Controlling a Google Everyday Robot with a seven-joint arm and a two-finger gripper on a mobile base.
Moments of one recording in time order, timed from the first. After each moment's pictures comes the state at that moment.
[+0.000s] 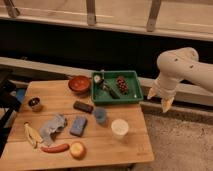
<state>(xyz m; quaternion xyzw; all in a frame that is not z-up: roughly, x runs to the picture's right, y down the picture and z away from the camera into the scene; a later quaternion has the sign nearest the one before) 0.267 0.068 0.678 -0.09 0.31 0.90 0.29</state>
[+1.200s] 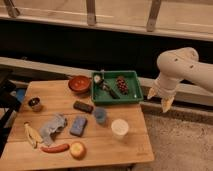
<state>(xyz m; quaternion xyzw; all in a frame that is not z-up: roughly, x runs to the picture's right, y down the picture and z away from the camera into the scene) 0.267 0.067 0.678 -0.09 0.31 0.90 0.29</state>
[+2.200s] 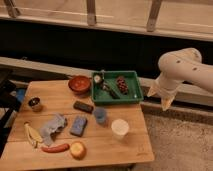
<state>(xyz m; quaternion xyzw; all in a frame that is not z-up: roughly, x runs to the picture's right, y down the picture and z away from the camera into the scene) 0.265 0.049 0.669 -0.08 0.24 0.92 0.29</state>
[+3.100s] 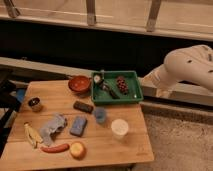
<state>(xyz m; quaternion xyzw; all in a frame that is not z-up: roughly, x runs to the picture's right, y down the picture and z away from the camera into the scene) 0.230 -0.011 0.644 -0.08 0.10 0.93 0.34</state>
